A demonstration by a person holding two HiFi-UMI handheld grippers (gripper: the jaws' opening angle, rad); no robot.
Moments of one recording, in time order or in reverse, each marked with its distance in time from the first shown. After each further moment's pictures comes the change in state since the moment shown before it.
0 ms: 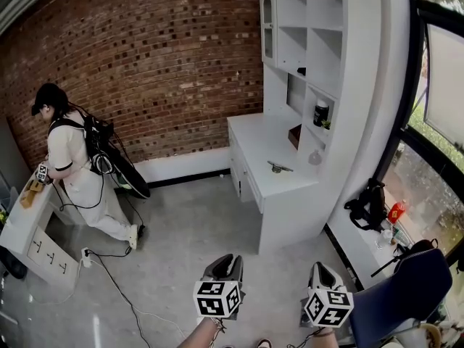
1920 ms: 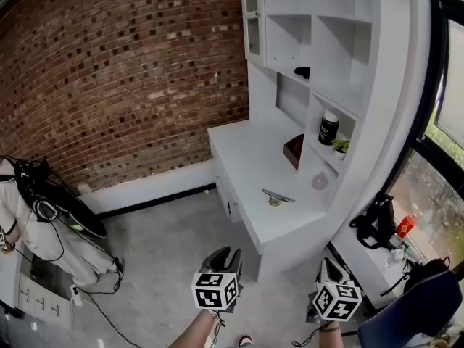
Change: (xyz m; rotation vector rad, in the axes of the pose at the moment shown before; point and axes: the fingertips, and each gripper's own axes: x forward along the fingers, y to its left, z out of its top) left arm 0.290 0.113 0.101 0.063 0.068 -0.109; right arm 0.274 -0.044 0.079 0.086 0.026 -0.138
